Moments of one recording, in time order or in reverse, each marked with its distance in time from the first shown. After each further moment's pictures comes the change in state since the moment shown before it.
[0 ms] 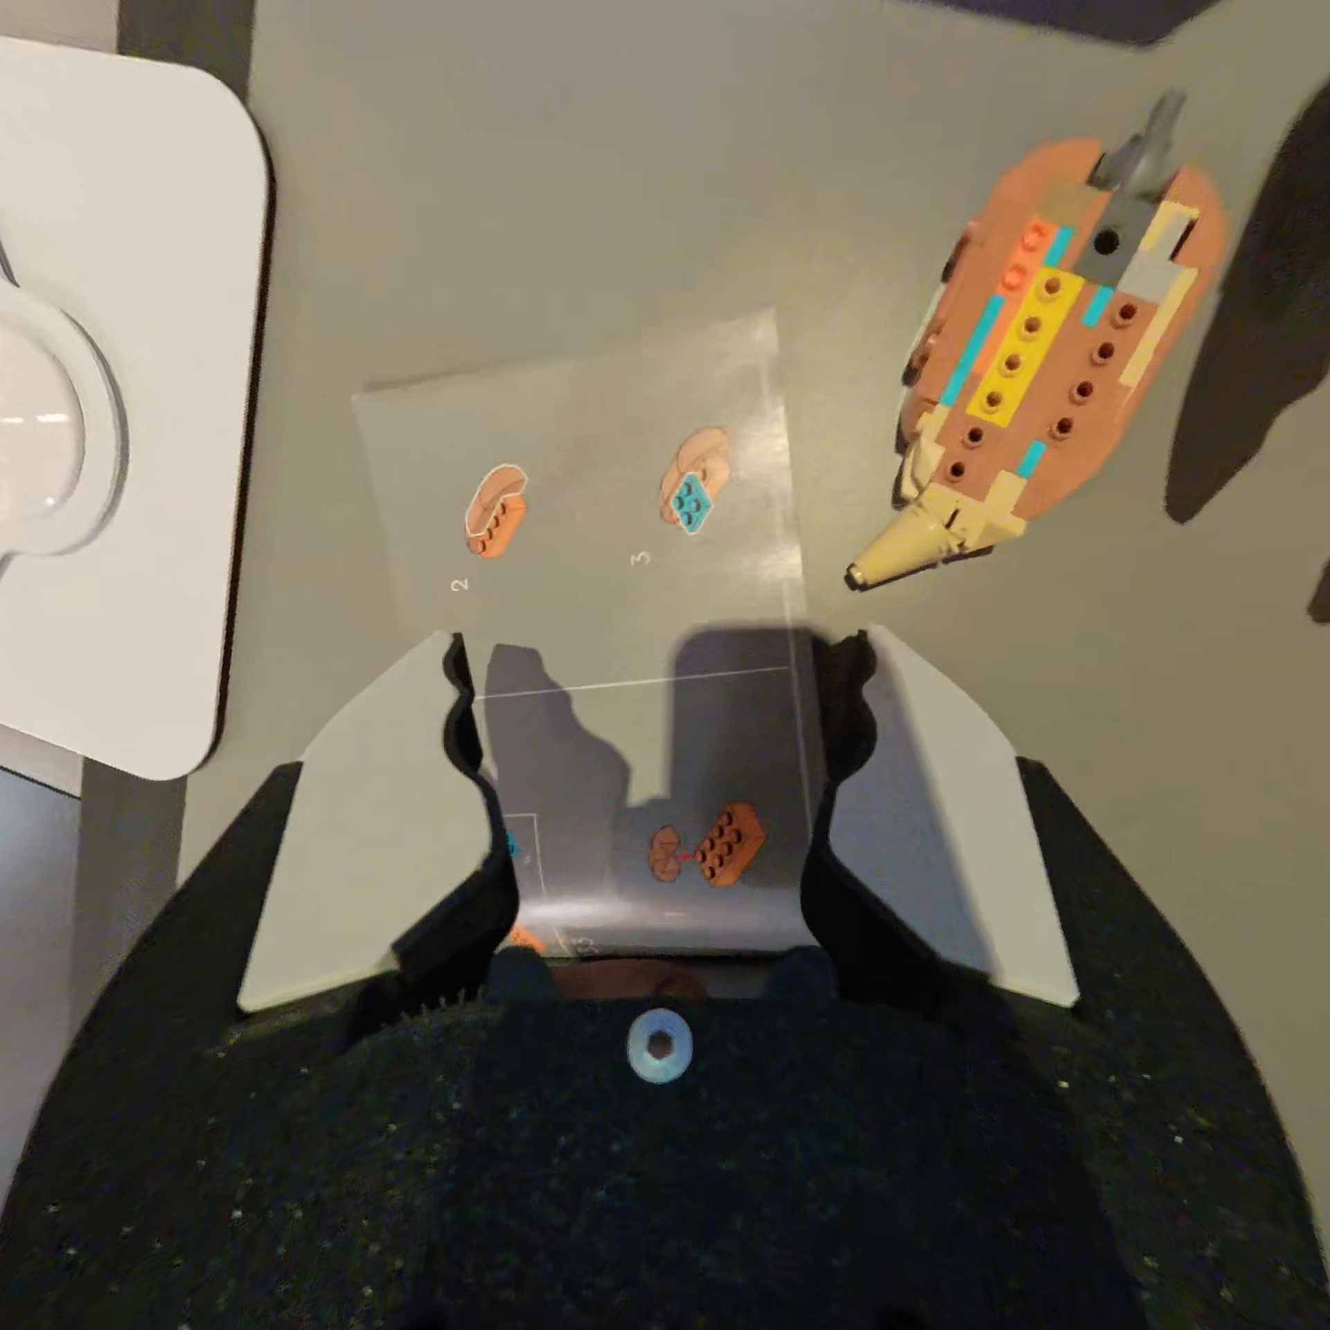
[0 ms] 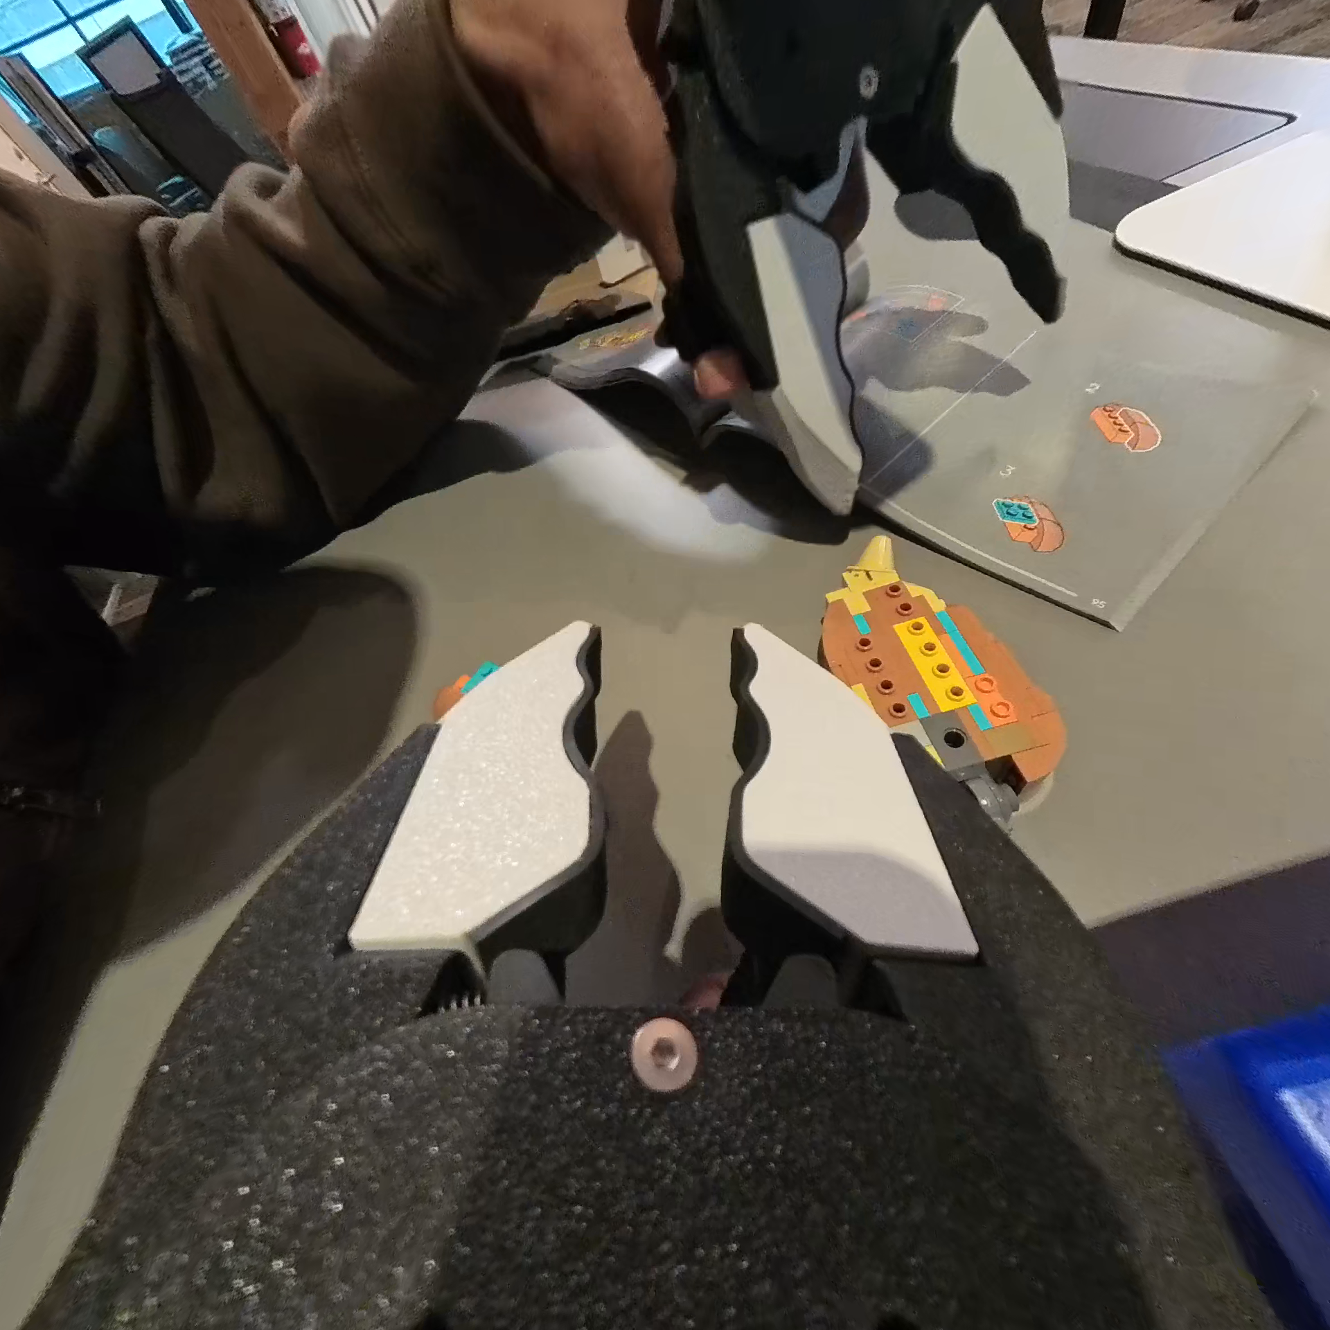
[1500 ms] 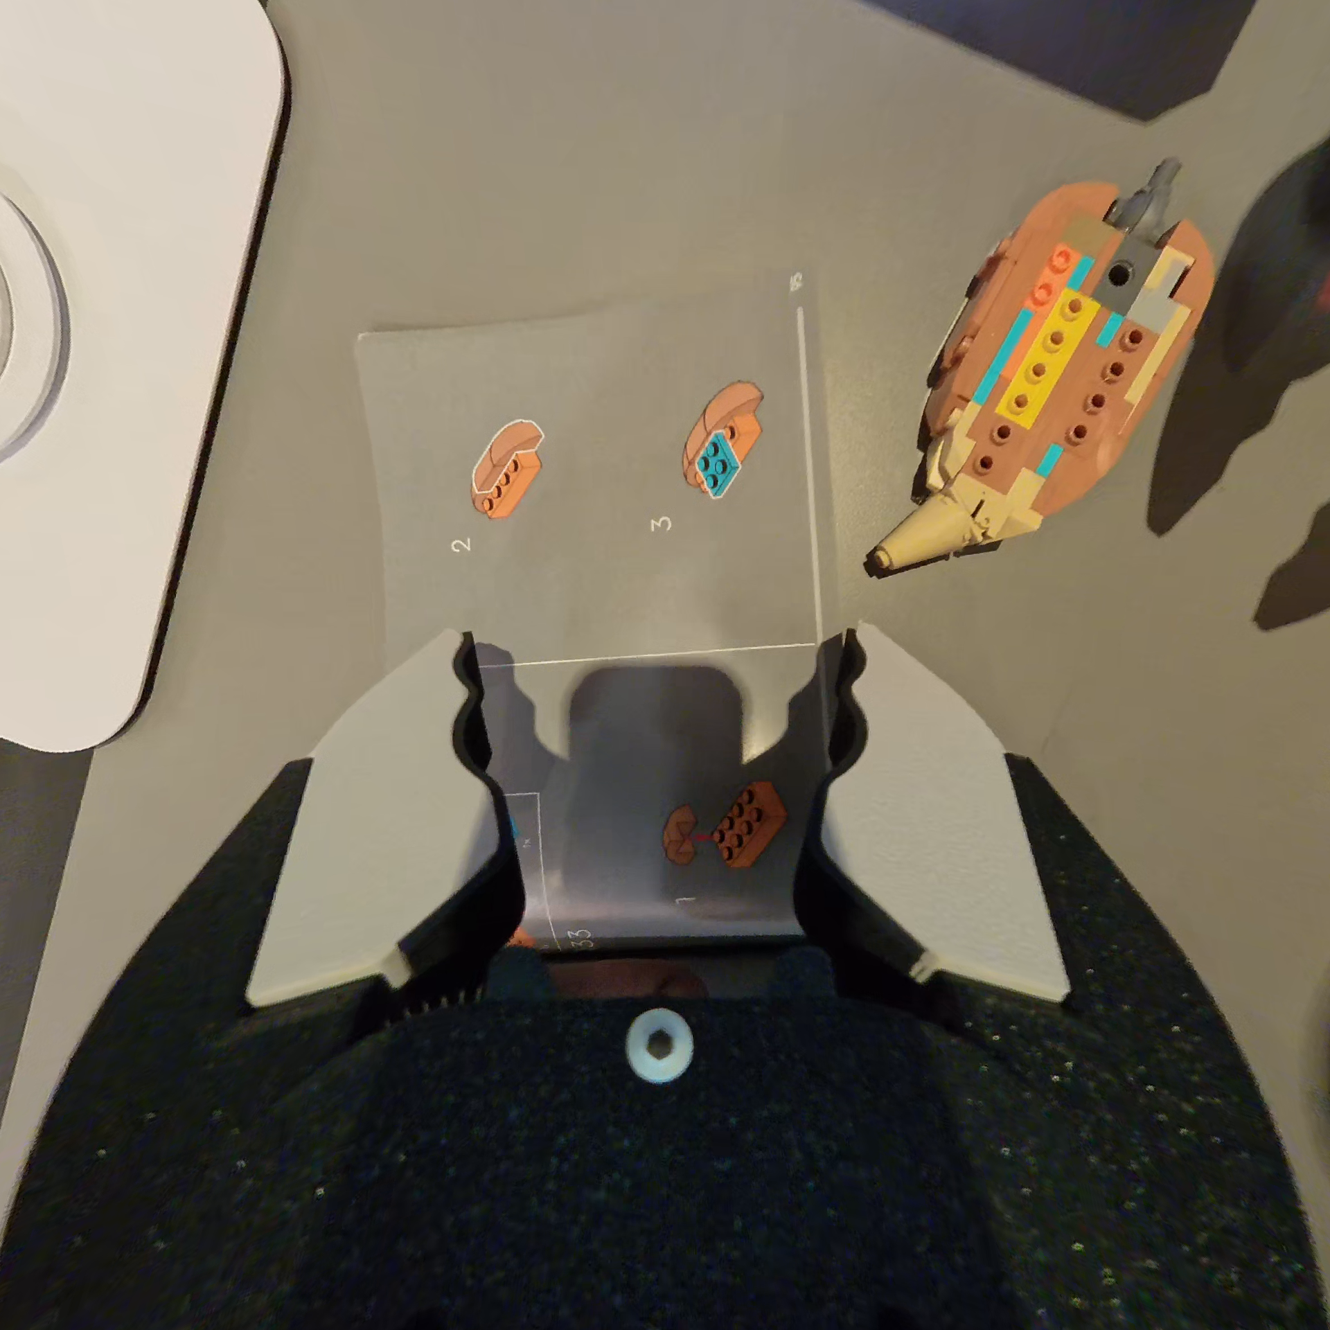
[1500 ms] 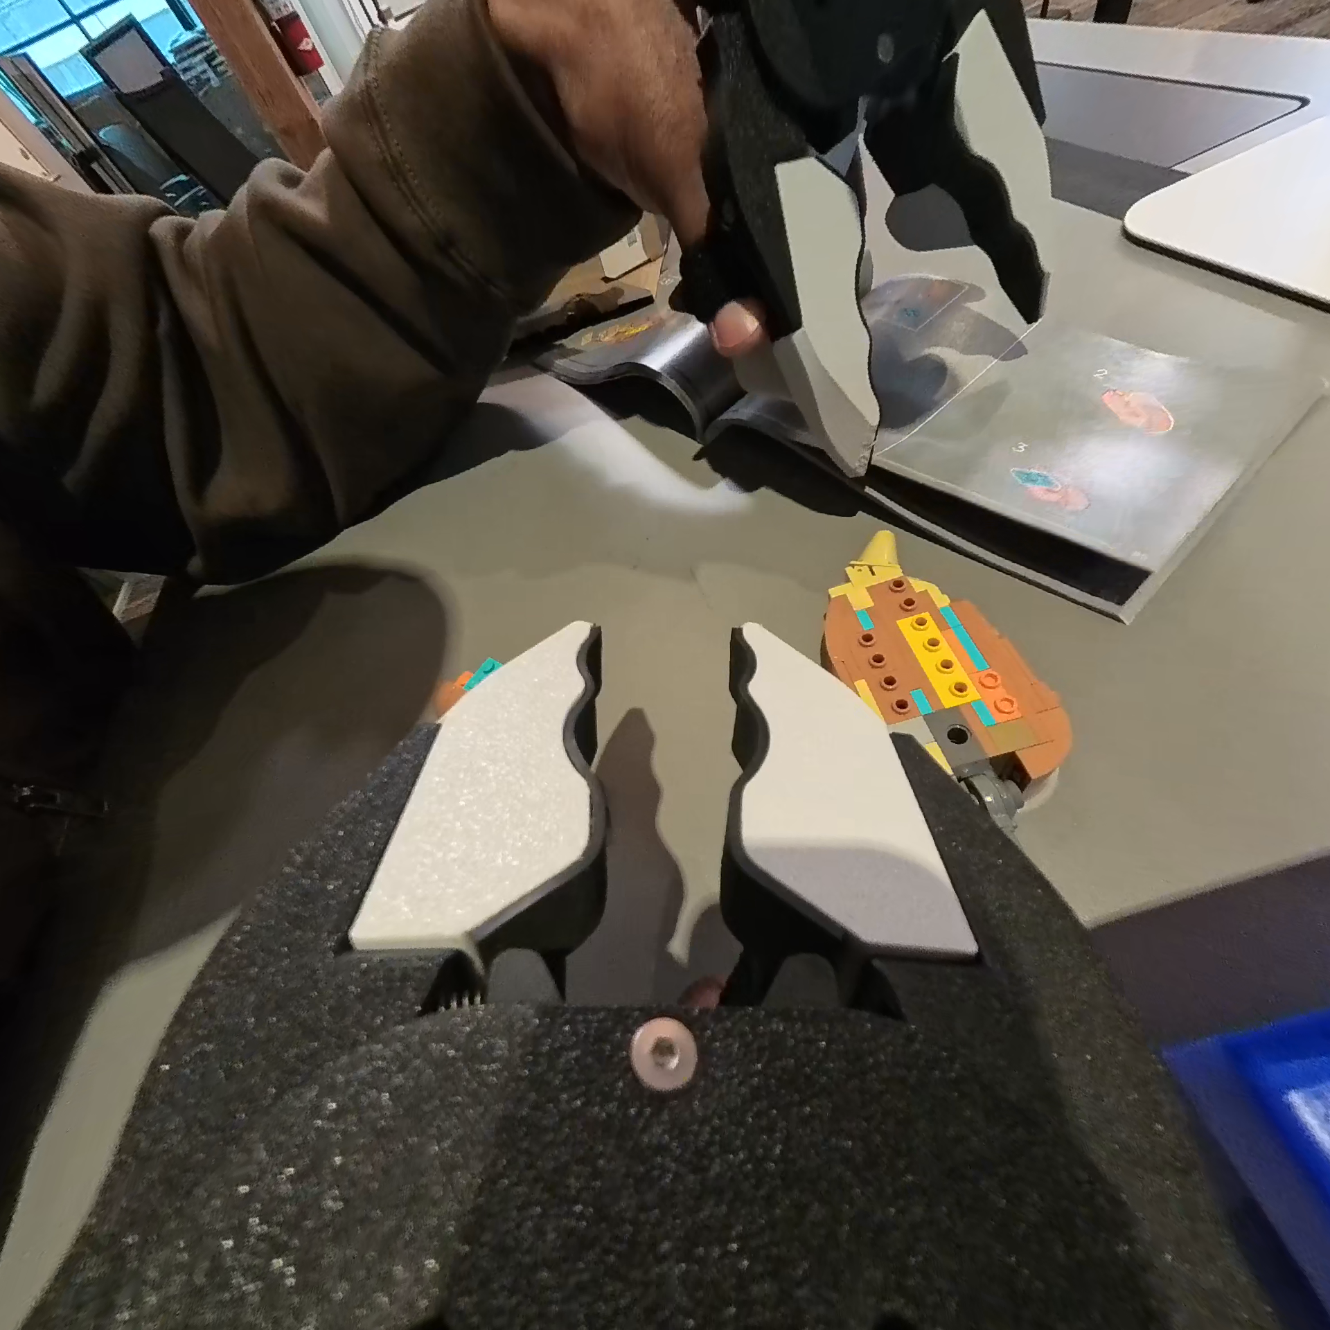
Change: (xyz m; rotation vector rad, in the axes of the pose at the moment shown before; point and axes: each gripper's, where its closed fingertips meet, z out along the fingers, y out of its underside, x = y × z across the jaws) left arm -0.007 0.008 -0.001 0.055 0.097 -0.126; right arm 0.000 0.001 -0.001 -0.007 -0.006 0.009
